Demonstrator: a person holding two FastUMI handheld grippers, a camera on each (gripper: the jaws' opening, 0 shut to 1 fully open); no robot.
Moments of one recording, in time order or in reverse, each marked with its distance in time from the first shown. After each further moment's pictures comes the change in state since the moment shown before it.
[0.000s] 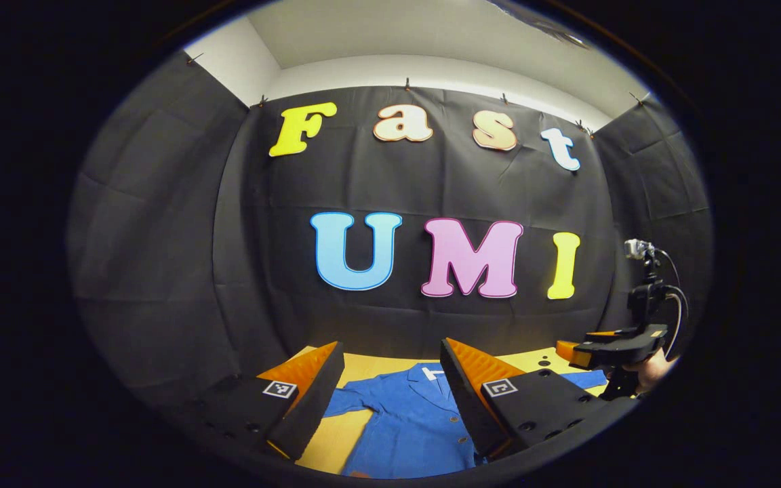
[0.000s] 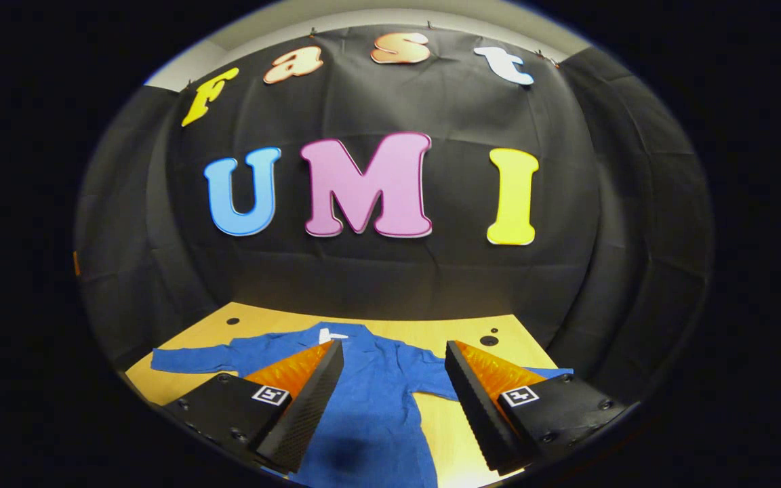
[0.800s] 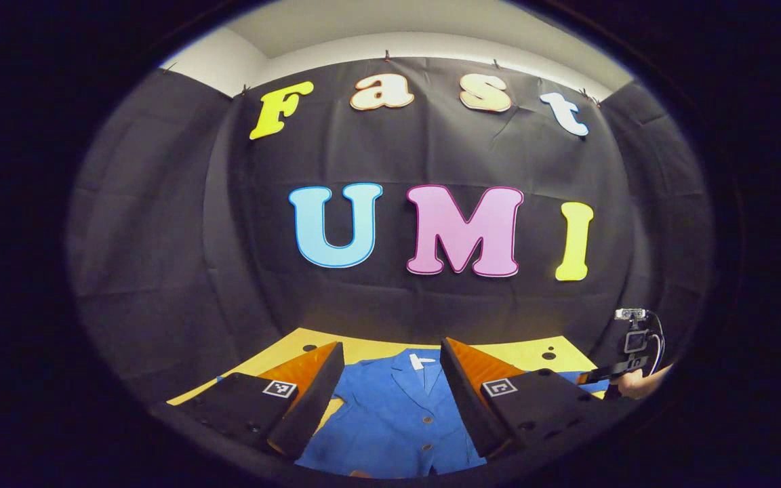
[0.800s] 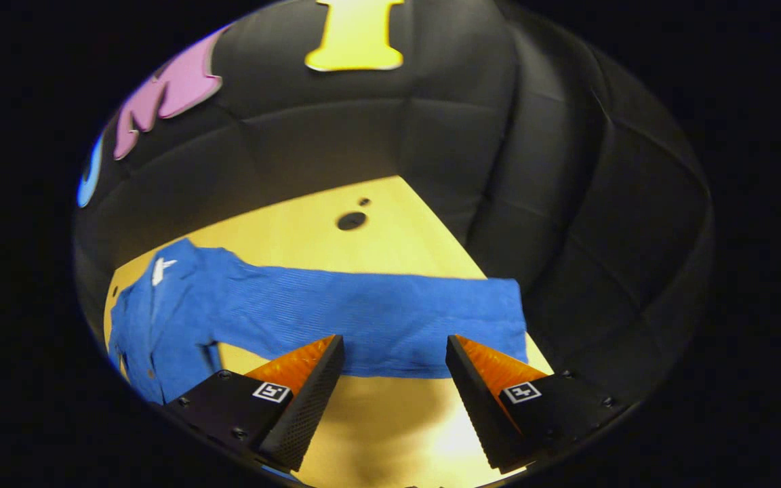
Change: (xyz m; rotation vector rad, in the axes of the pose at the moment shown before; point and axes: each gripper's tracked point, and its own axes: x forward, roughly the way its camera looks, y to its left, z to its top) left arm 0.067 -0.110 -0.028 0.056 0.117 0.058; right arm 0.094 -0.280 -0.217 0.230 0.579 -0.423
